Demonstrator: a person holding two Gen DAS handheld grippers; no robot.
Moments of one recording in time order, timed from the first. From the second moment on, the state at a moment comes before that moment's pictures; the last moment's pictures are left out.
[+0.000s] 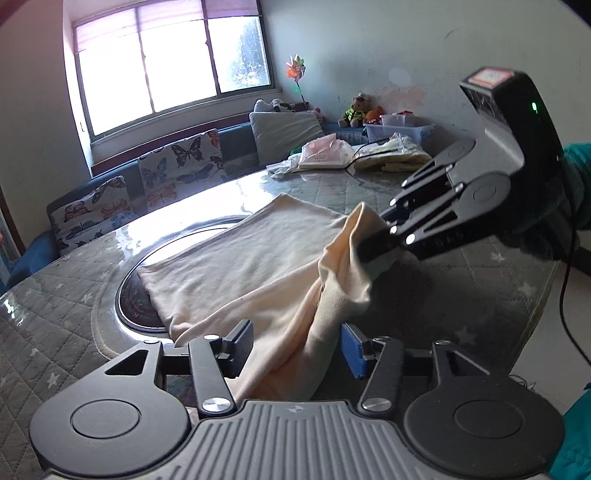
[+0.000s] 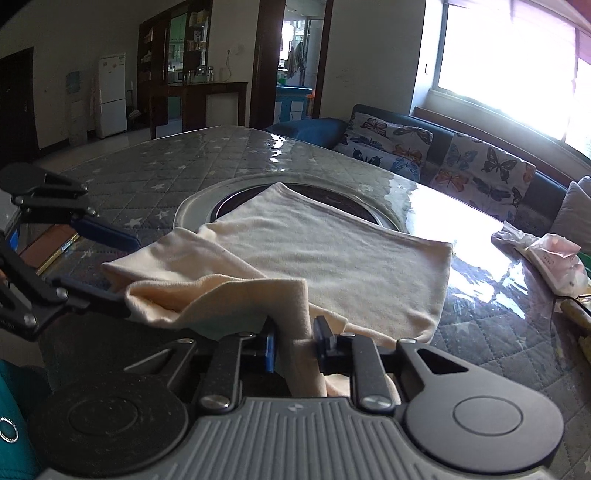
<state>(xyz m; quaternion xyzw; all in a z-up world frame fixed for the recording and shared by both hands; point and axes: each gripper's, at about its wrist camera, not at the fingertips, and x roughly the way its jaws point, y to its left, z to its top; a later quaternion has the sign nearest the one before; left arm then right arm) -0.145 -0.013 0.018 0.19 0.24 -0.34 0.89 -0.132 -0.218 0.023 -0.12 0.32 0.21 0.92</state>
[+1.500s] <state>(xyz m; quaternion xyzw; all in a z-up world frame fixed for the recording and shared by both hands) -0.135 -0.026 -0.007 0.22 0.27 -0.32 0.88 -0.134 -0.217 0.020 -0.11 0.32 0.21 0.92</state>
